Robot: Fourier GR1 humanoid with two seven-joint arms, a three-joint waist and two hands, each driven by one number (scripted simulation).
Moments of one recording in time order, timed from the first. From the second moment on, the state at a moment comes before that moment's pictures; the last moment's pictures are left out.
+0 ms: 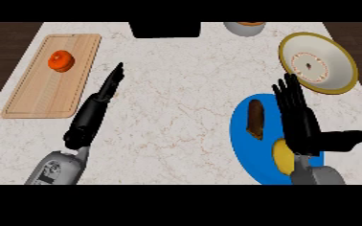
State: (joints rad) left arm -0.20 0.32 -0.31 -1.49 0.05 0.13 -0.14; right arm -0.08 -0.19 0.09 -1.43 -0.45 -0.12 -0.22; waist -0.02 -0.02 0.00
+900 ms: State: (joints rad) left arm -0.22 0.39 -0.13 -1.54 0.03 0.29 0.10; right arm 0.05 -0.68 -0.20 -1.17 -0.39 0.51 -0.70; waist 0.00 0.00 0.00
